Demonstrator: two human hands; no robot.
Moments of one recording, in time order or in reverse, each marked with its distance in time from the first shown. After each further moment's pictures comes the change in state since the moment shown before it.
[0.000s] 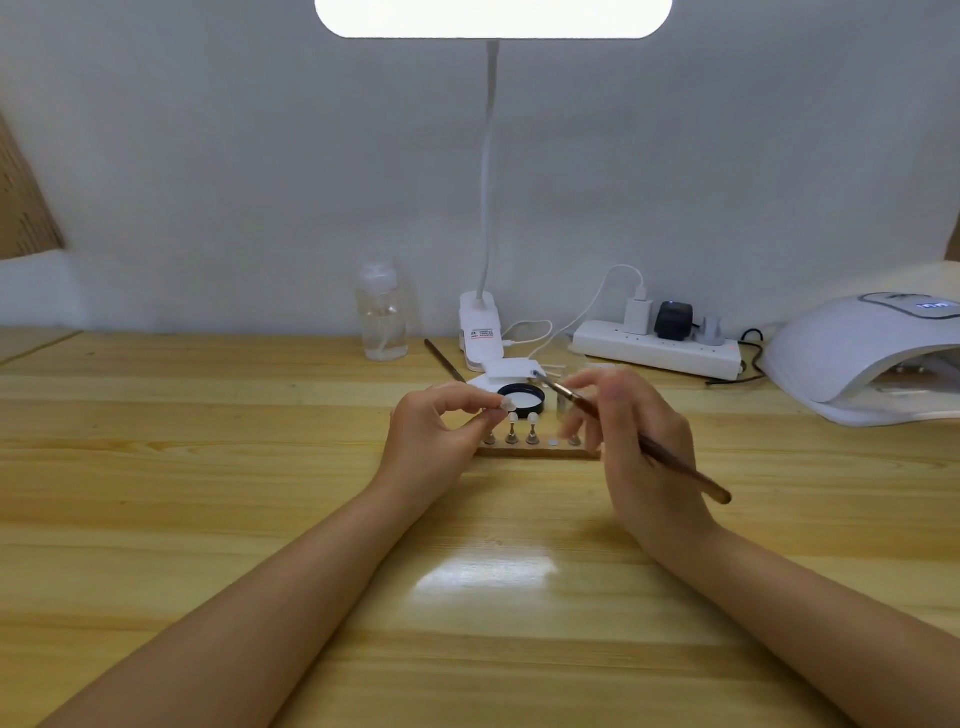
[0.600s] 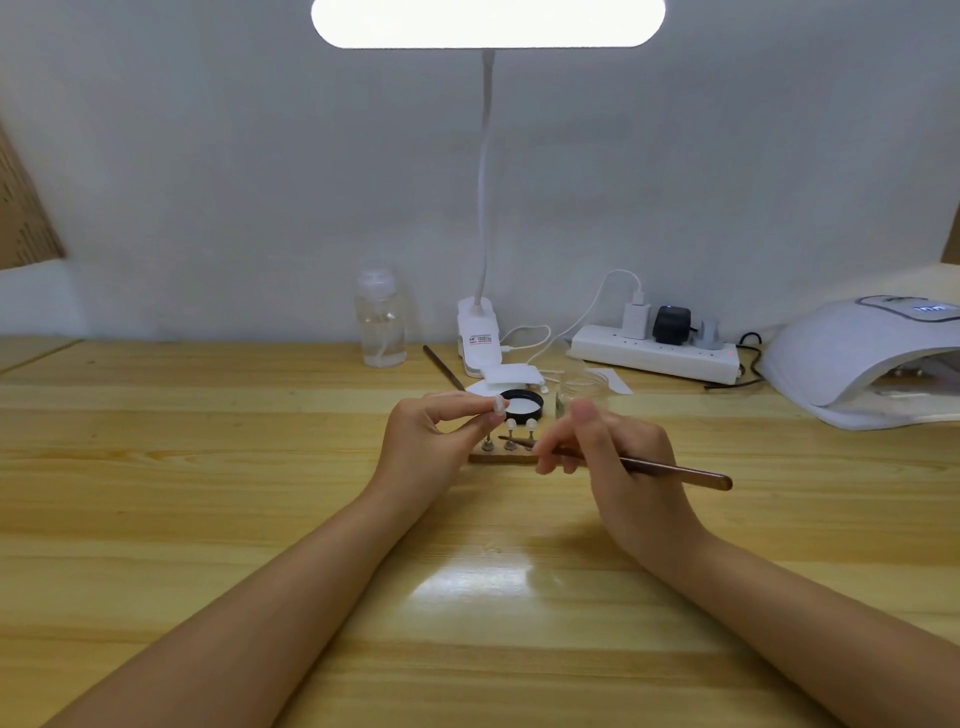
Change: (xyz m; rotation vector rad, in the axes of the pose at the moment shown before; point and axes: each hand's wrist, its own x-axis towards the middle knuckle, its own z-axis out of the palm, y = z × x) left_hand 0.001 0.001 -0.002 -0.098 0.006 -0.047; right_hand -0.004 0.000 0.004 0.054 -0.127 0.051
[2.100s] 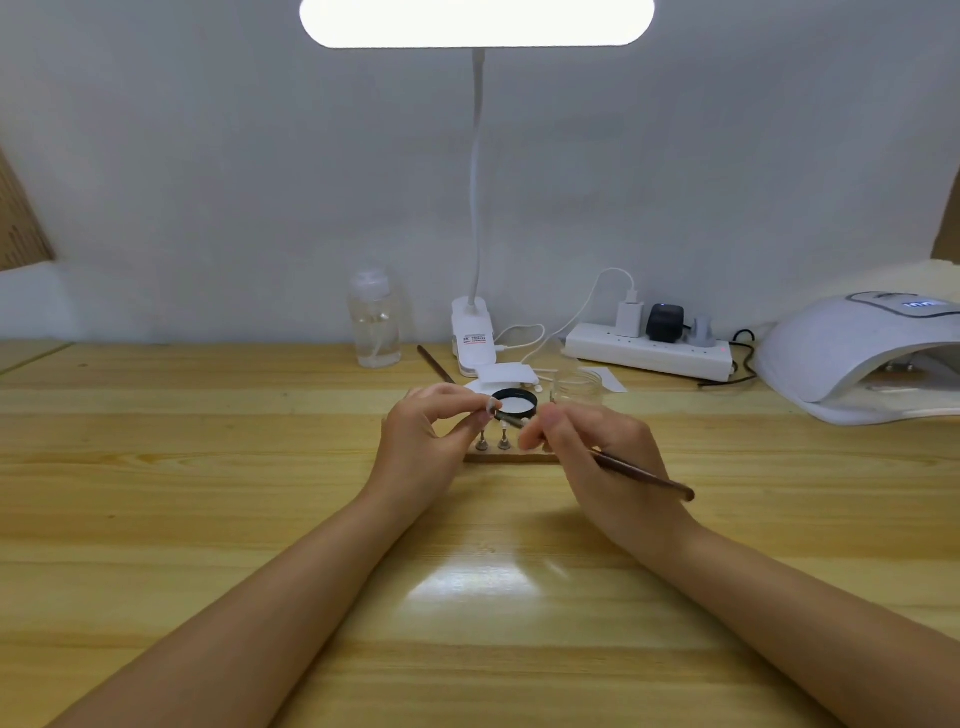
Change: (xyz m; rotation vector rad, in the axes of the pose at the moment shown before) left_hand -0.001 0.004 0.003 0.171 -0.004 0.056; right_hand 0.004 0.002 -0.004 -0.169 -0.033 -0.048
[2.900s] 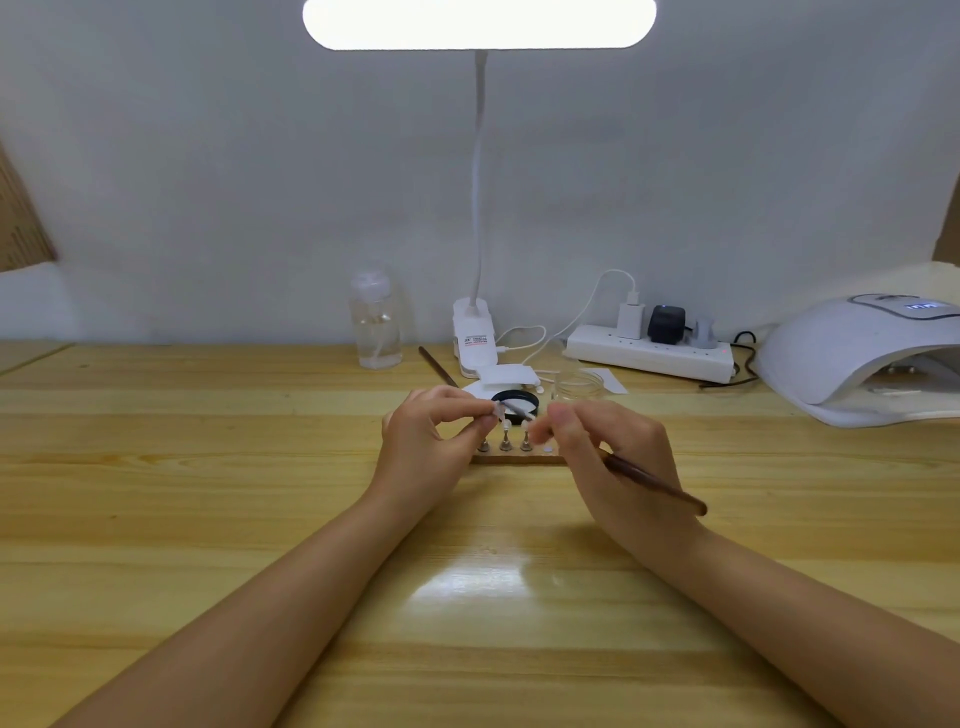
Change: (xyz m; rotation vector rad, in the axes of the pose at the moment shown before) left_hand -0.001 0.007 0.000 0.024 0.019 -0.039; right_hand 0.001 0.004 0.001 -0.068 0.090 -0.105
